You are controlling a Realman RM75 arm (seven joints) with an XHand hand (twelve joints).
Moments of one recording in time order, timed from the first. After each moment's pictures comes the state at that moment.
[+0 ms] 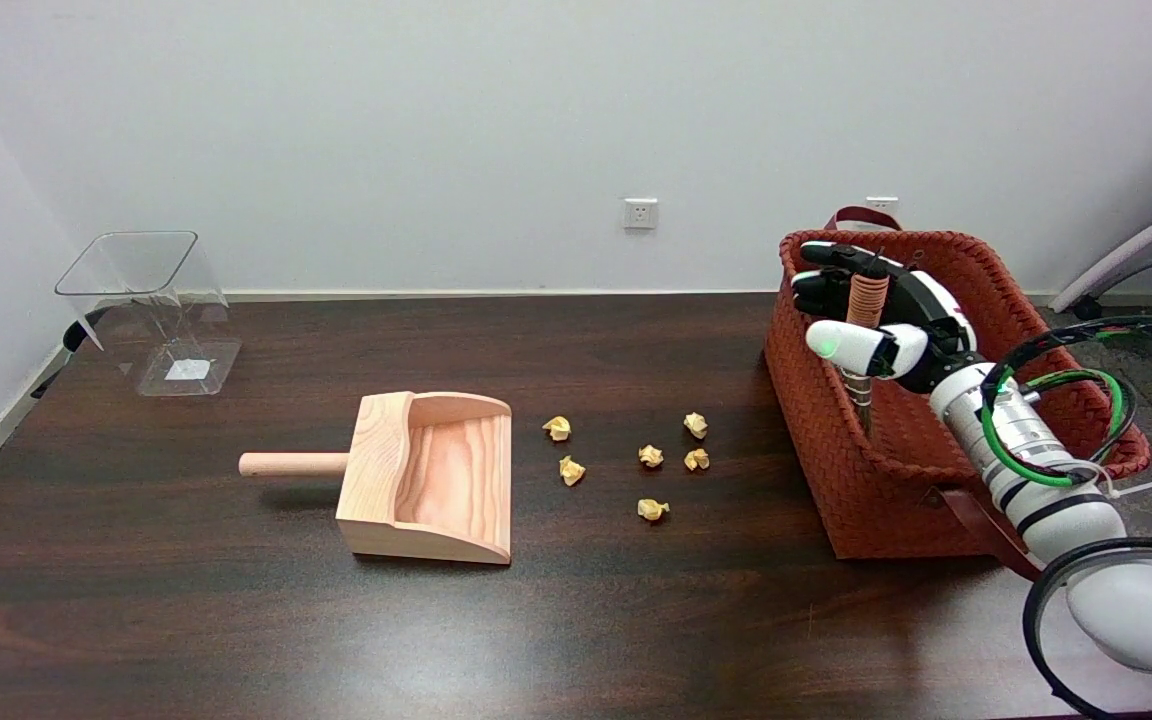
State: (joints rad) arm -0.43 -0.82 1.53 -1.75 -1.56 0.53 0.66
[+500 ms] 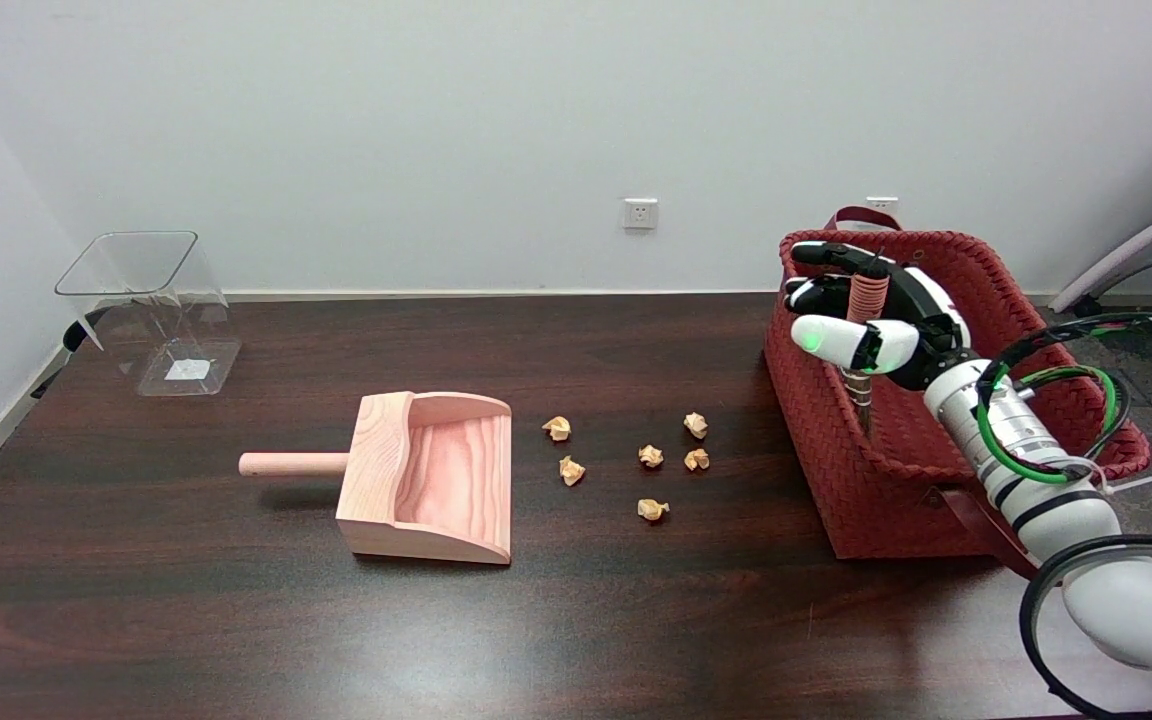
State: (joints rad) arm -0.41 -0.81 1.51 -1.75 -1.55 0.53 0.67
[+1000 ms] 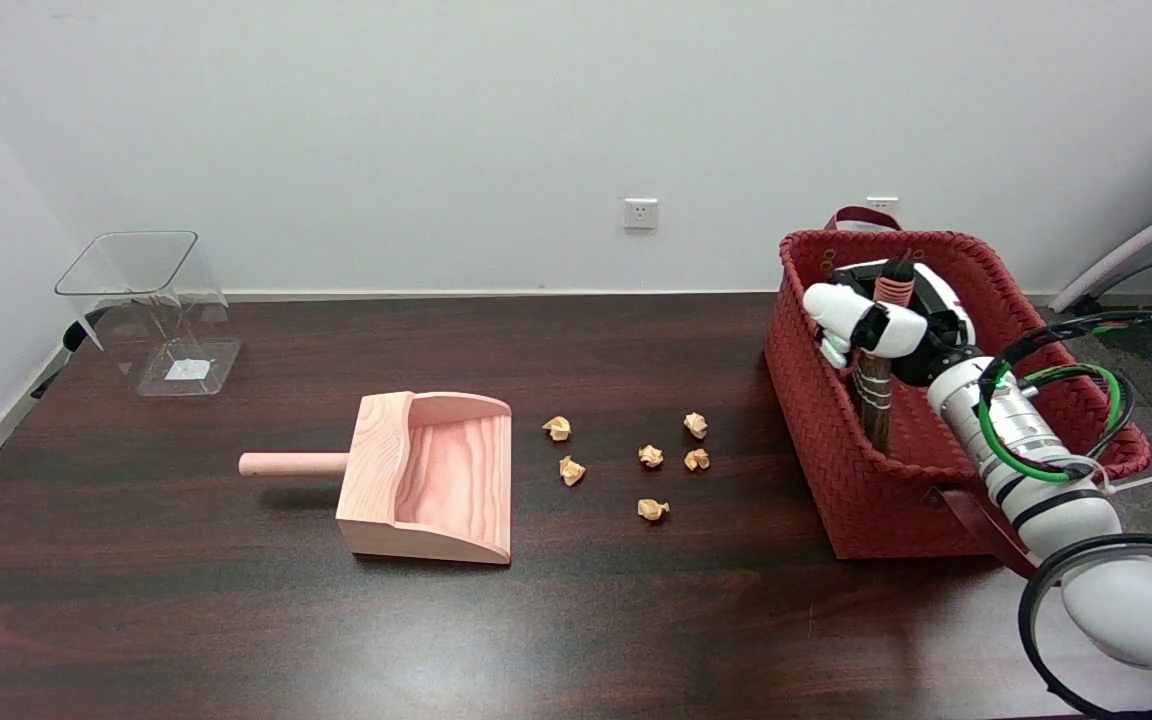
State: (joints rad) arm -0.41 -0.81 1.51 -1.75 -1.55 0.55 0.67
